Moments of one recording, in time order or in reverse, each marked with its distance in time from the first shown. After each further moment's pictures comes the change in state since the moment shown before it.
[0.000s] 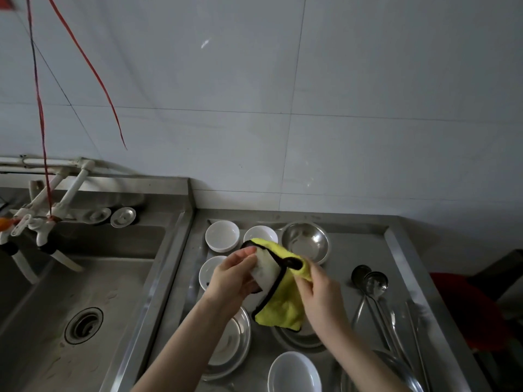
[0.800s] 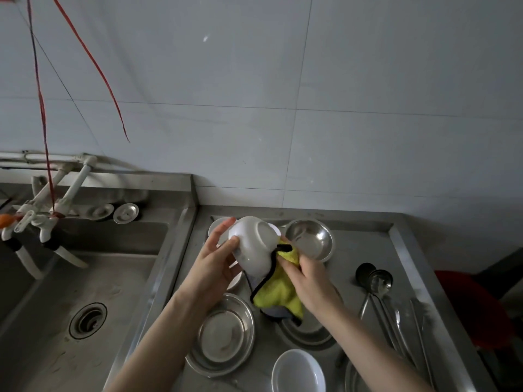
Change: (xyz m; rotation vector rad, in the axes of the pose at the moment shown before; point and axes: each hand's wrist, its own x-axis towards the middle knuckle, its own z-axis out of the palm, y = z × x) left_hand -0.008 0.039 -0.023 -0.061 -0.173 0.164; right_hand 0.031 -0.020 0.010 0.315 -0.291 0.200
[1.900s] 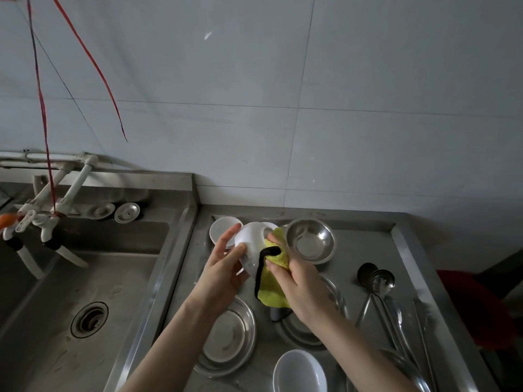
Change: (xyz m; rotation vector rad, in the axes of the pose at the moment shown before) left_hand 0.001 -0.019 -0.004 0.004 0.012 -0.036; right_hand -0.009 -0.017 0.014 -0.094 -0.017 -0.140
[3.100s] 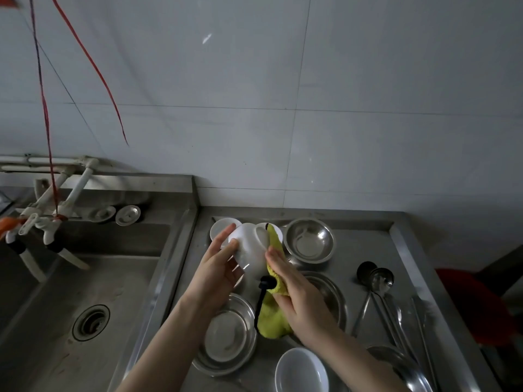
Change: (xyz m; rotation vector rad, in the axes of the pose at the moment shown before) left_hand 0.005 0.004 -0.008 -0.045 0.020 -0.013; right_hand -0.031 0.019 0.005 -0.156 -0.066 -0.220
